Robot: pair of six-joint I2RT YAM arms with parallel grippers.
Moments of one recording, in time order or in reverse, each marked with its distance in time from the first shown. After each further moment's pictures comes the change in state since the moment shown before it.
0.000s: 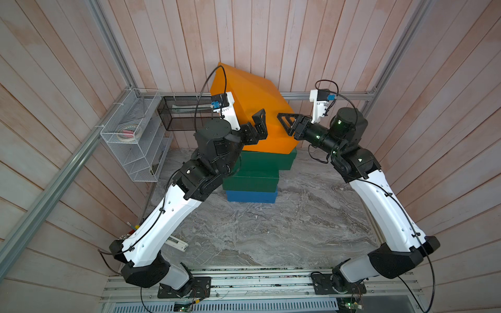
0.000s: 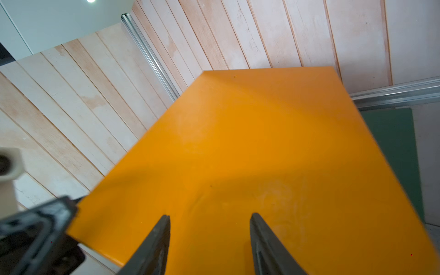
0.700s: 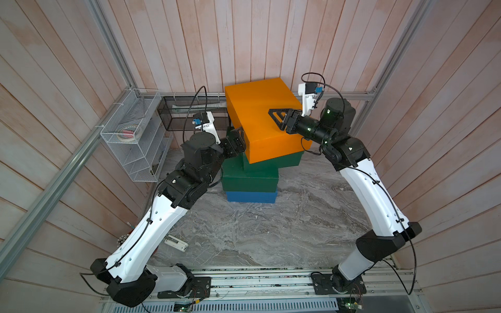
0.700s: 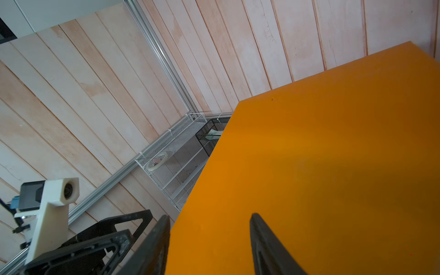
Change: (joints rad) left arm 0.163 -0.171 -0.237 -0.051 0.061 -0.102; right arm 0.004 0.175 0.262 -0.125 -0.043 -0.063
